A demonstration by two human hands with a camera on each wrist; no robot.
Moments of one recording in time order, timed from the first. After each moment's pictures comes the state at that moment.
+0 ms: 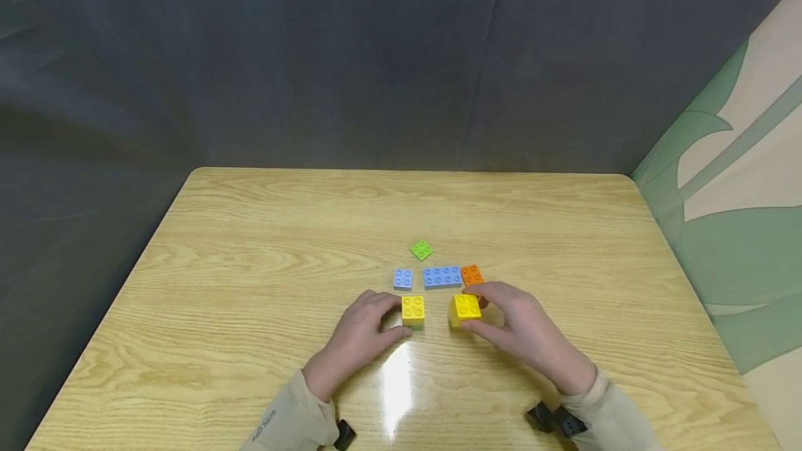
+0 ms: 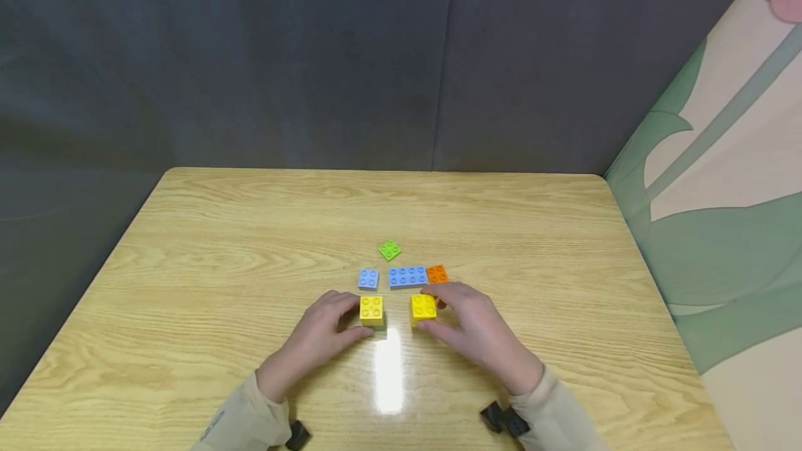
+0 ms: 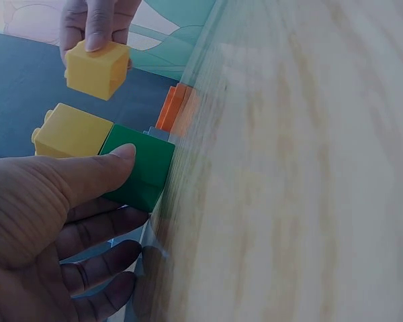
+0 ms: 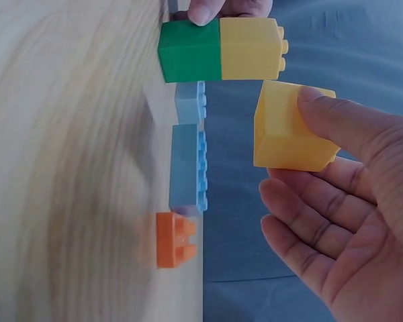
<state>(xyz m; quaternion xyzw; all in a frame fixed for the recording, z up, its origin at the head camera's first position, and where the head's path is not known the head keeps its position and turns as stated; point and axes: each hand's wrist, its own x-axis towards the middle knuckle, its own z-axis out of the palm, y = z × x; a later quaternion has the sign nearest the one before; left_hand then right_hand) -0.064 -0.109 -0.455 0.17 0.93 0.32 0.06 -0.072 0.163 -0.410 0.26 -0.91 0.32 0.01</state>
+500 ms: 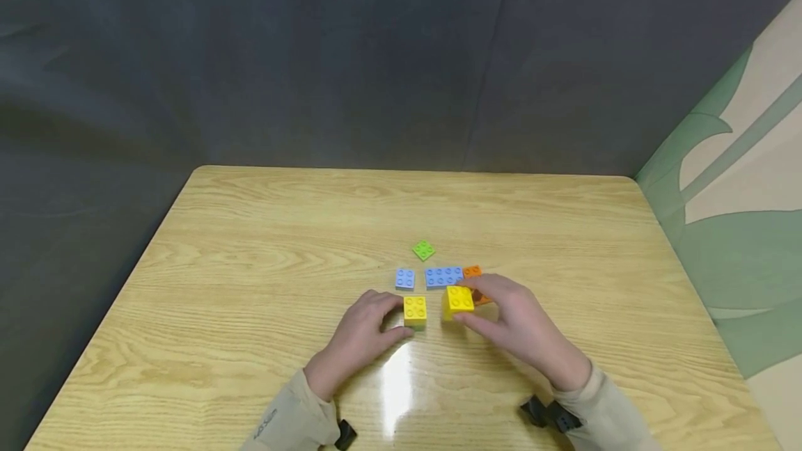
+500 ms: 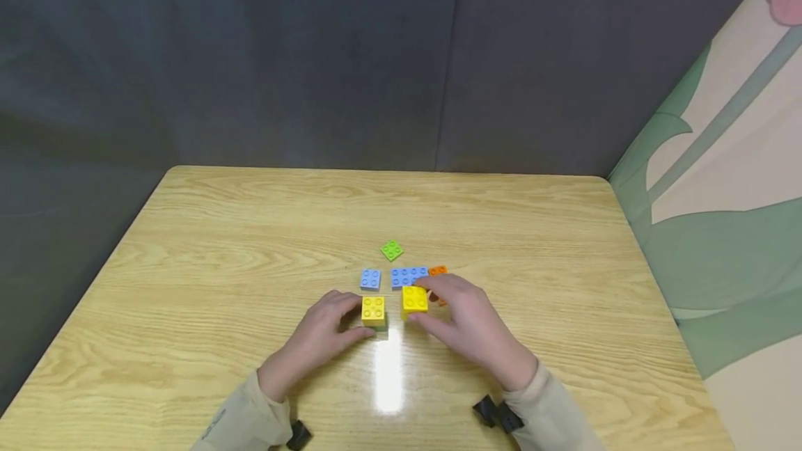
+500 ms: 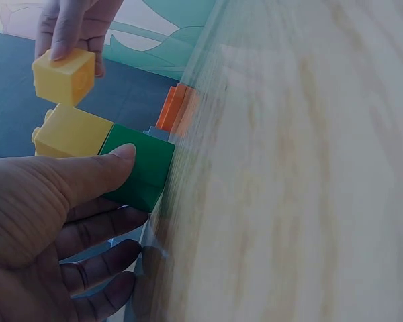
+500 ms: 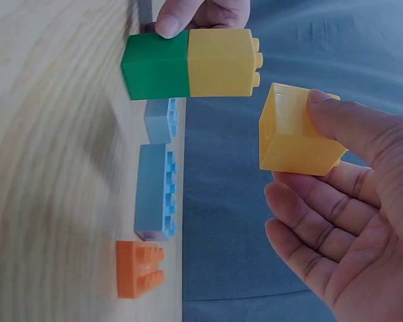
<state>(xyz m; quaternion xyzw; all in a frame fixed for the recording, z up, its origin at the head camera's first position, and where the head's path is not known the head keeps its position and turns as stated) -0.065 -0.109 -0.454 0.17 0.93 0.32 0.06 -0.077 0.152 -0.398 0.27 -0.90 0.33 0.03</state>
